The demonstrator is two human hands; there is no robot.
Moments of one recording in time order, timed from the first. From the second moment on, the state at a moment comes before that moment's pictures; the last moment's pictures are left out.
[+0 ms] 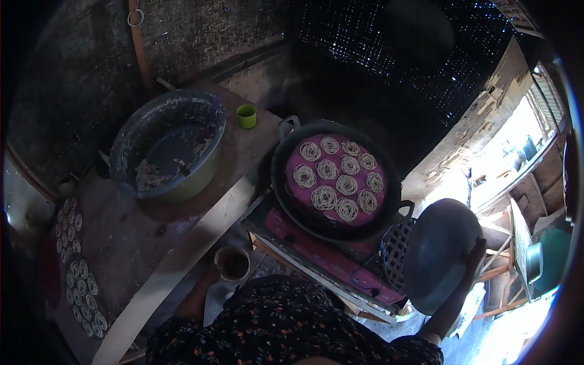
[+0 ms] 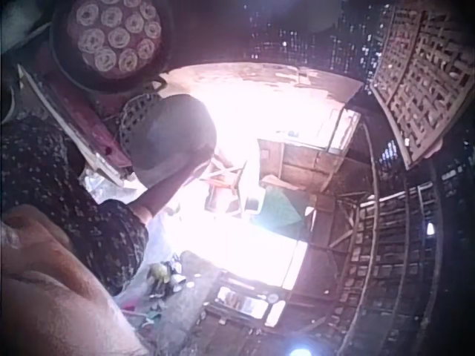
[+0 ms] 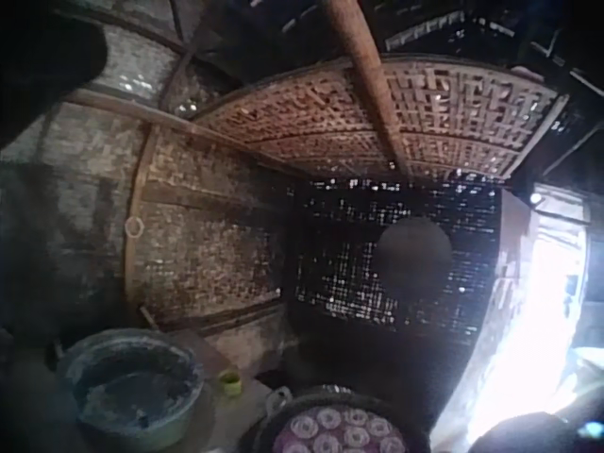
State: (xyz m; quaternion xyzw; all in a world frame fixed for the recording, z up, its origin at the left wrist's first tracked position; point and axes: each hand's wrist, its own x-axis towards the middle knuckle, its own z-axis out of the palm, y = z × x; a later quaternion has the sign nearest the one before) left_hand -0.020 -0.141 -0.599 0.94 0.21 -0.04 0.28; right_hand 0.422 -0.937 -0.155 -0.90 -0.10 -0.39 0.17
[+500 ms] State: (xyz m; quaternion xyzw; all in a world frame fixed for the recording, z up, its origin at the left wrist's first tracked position) left_hand 0.121 -0.279 -0.217 0.88 0.02 0.35 0.33; right_hand 0.425 -0.653 0.044 -0.86 -0.28 -0.34 0.25
